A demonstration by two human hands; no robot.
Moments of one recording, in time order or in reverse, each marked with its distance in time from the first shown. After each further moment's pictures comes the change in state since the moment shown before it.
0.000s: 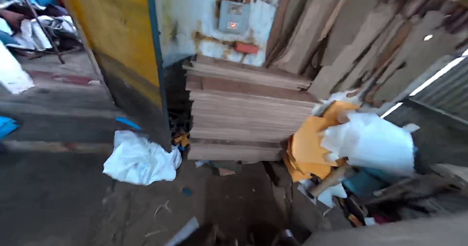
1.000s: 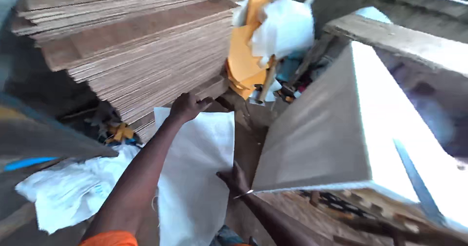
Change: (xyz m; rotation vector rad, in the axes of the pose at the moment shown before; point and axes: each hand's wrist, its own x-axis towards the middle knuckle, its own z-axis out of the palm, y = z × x) left_hand 0.270 0.106 -0.100 0.671 0.213 0.268; right_hand -0.022 -0.052 0.103 0.721 1.128 0.573
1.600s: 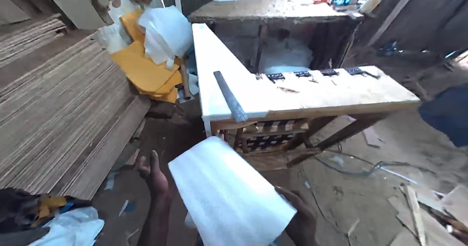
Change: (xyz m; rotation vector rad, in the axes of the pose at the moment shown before) left_hand -0.275 0.347 0.209 -1.142 0.248 -0.301; right_hand -0.422 0.207 -0.290 -0.167 1.044 -0.332
